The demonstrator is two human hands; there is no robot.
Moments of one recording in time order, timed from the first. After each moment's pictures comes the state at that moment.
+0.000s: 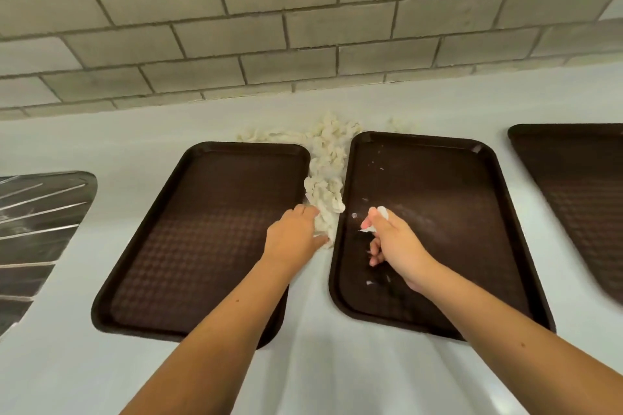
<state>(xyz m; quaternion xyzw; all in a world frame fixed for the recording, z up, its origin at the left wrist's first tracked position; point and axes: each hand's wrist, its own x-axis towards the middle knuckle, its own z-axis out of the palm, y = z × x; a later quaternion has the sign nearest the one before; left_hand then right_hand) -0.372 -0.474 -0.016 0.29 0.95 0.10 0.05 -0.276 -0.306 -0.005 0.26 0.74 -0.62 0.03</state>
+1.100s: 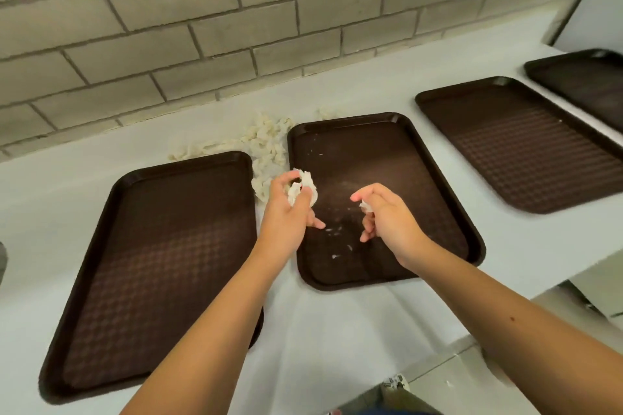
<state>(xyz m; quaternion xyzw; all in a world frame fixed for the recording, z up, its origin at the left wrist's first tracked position) -0.325 -0.440 0.035 0.20 0.74 0.60 0.23 -0.217 -0.305 0.025 0.34 0.70 -0.62 -0.13</state>
